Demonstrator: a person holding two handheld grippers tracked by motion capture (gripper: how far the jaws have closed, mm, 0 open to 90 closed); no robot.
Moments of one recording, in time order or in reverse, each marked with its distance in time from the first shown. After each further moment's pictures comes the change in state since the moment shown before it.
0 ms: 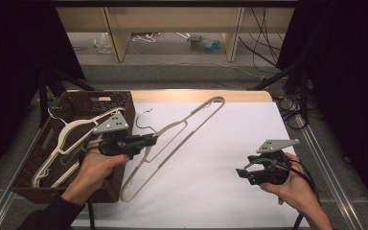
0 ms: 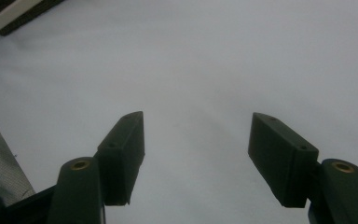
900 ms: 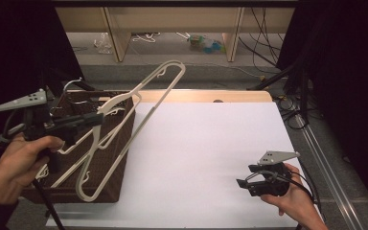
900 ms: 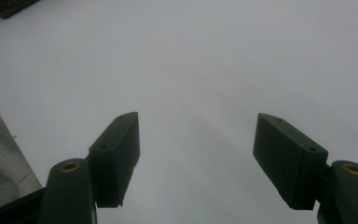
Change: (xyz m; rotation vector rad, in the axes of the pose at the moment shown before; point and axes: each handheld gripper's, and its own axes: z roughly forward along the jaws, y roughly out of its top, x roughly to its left) left arm 0.036 0.035 -0.123 -0.152 0.037 -0.136; right arm 0.004 -0.028 0.008 -0.010 0.015 -0.014
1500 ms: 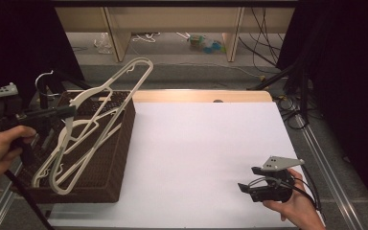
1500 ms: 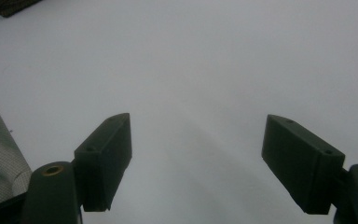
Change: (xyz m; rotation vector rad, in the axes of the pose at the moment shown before) left arm 0.053 0.006 -0.036 0.019 0.108 -0.035; right arm 0.001 -0.016 -0.002 -0.040 -0.007 -0.011
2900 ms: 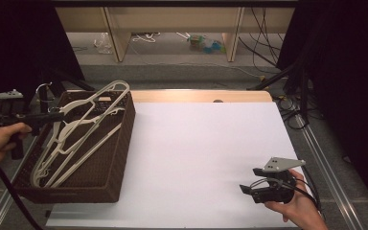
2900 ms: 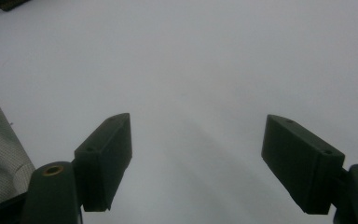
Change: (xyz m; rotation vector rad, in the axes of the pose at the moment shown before) left arm 0.103 -0.033 0.006 0.170 0.140 -0.031; right arm -0.001 -0.004 -0.001 -0.006 0.004 0.010
